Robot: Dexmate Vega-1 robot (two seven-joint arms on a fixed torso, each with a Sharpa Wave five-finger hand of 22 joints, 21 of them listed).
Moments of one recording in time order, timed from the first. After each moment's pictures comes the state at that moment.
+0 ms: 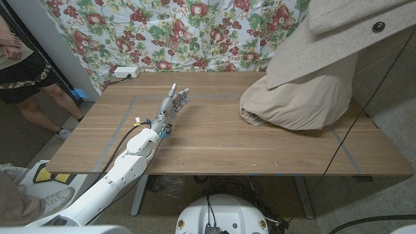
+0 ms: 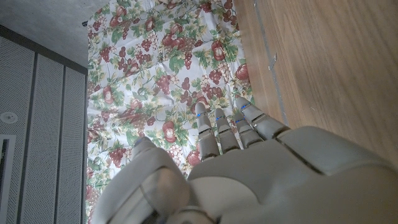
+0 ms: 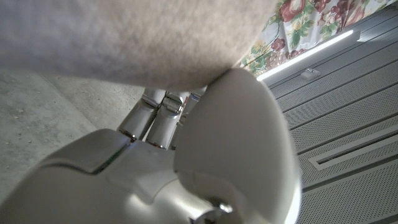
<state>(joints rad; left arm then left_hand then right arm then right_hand) 0.98 0.54 0.36 -1.46 -0.70 -0.30 -0.09 0.27 0.12 -0.04 -0.06 0.20 0.48 -0.07 0.20 0.18 0.30 -0.11 0.20 0.18 0.13 -0.04 0.19 0.17 0.17 -0.04 0.19 0.17 -0.44 -1.06 0.10 -1.90 0.32 -0.58 -0.06 1.51 -0.04 0.32 -0.13 0.20 0.96 0.03 0.70 0.57 0.80 -0.09 0.92 0.78 1.18 -0.15 0.58 0.96 0.95 -0.14 1.30 0.20</state>
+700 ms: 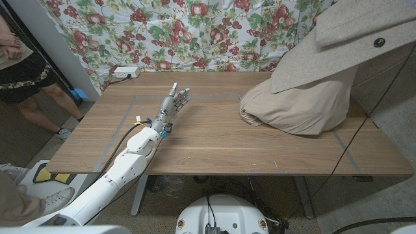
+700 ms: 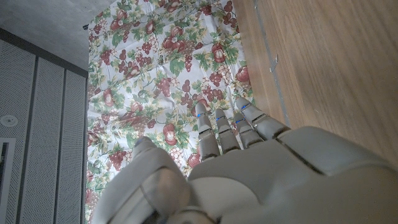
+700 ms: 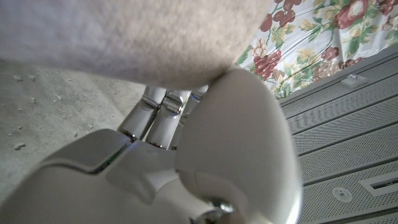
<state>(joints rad) 0.98 0.54 0.37 -1.47 -0.70 -0.29 -0.09 0.27 0.12 -0.03 -0.06 0.20 0.48 -0.07 0.20 0.18 0.30 -0.11 0.20 0.18 0.13 -0.04 0.19 0.17 0.17 -0.04 0.19 0.17 -0.45 -1.07 0.07 -1.74 0.30 -0.55 -0.06 1.49 -0.05 0.35 -0.14 0.19 0.95 0.02 0.70 0.58 0.79 -0.11 0.91 0.79 1.18 -0.15 0.56 0.95 0.92 -0.13 1.30 0.20</state>
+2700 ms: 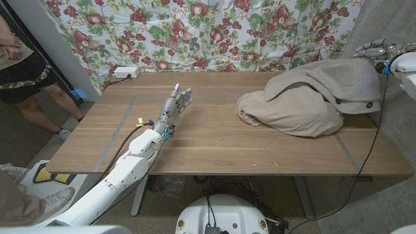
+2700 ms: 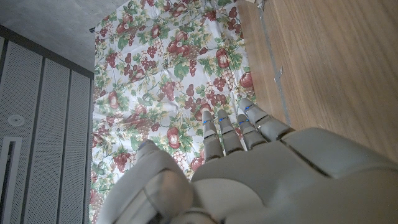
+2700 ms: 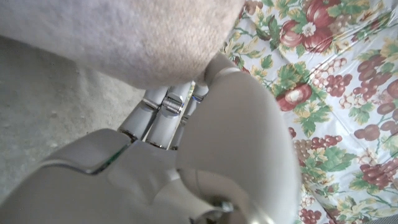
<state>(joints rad) 1.01 0.55 0.37 -1.54 -0.70 -0.27 -0.05 0.24 0.11 -0.03 -0.06 0.20 0.38 -0.09 0.19 0.18 0.31 -0.11 0.20 0.18 0.13 -0.04 0.19 0.17 0.17 -0.04 0.19 0.17 -0.73 -0.96 0.01 -1.54 0.33 -0.47 -0.09 1.47 -0.03 0.36 -0.14 0.19 0.93 0.00 0.71 0.59 0.78 -0.12 0.89 0.80 1.18 -0.15 0.52 0.90 0.86 -0.11 1.33 0.20</state>
